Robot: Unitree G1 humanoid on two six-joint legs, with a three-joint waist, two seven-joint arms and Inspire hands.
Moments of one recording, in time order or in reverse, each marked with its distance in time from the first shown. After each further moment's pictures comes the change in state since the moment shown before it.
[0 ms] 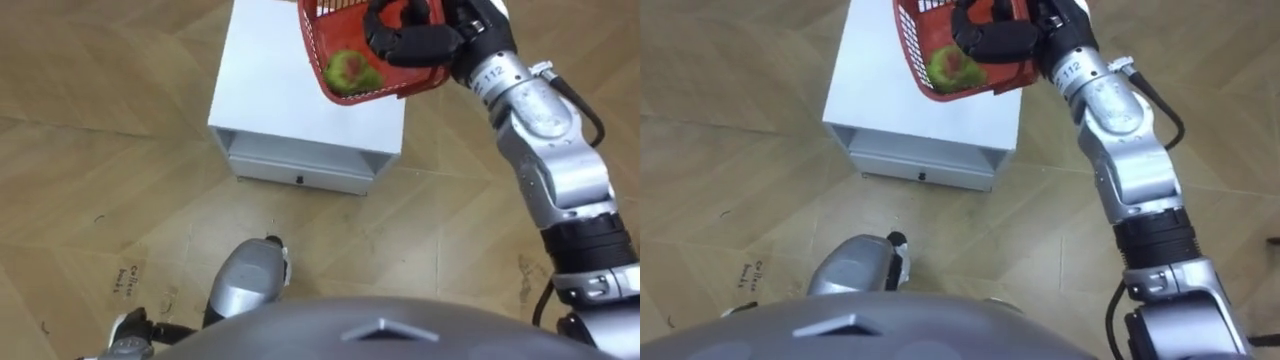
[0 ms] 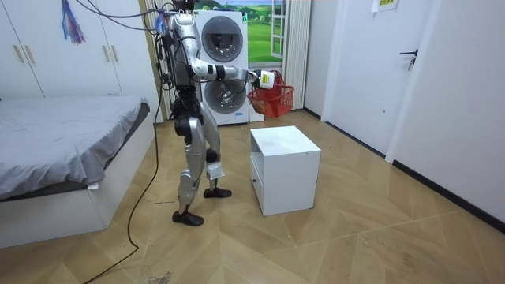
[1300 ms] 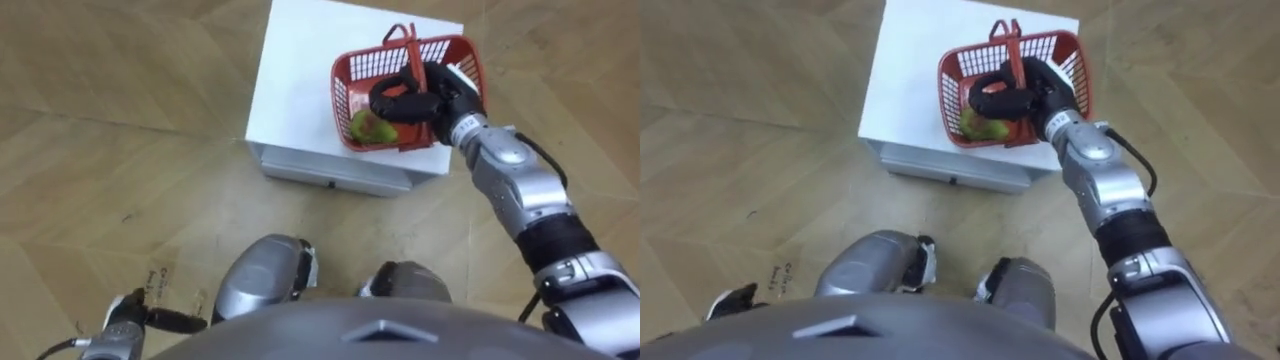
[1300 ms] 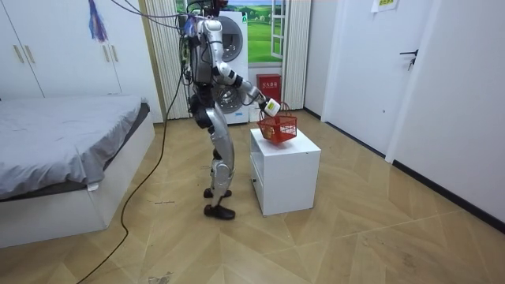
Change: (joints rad) left arm -0.064 0.047 -0.078 0.010 -0.011 -0.063 -0.035; right arm -0.033 0.044 0.062 0.421 0.067 -0.009 -0.056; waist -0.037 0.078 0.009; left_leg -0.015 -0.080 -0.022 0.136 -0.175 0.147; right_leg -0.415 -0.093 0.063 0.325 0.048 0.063
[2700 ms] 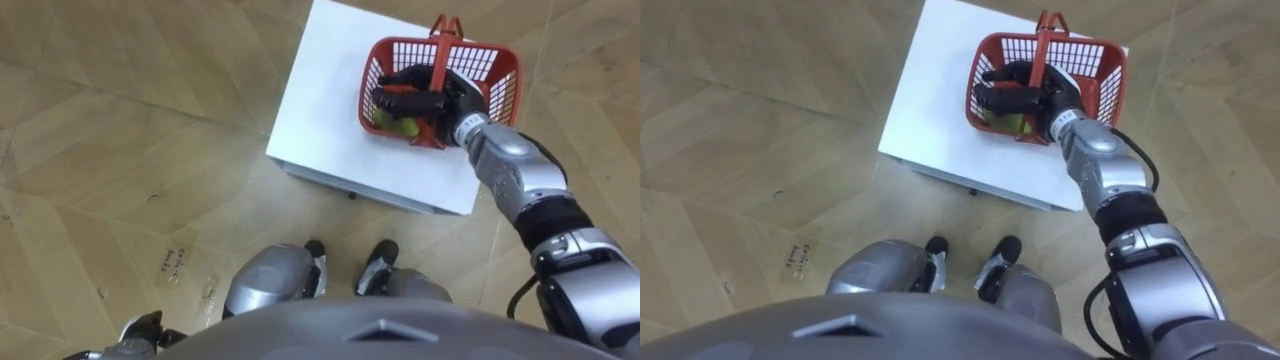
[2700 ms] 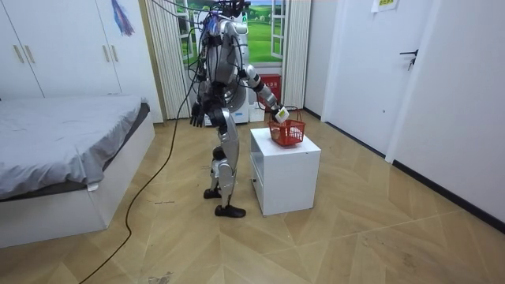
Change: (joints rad) left arm 0.062 -0.019 -0.059 -0.012 0.041 0.090 -0.058; right arm -0.101 0.013 -0.008 0.249 0.093 -0.029 0.063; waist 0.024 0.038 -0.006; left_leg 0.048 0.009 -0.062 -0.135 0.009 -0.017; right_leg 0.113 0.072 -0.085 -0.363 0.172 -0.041
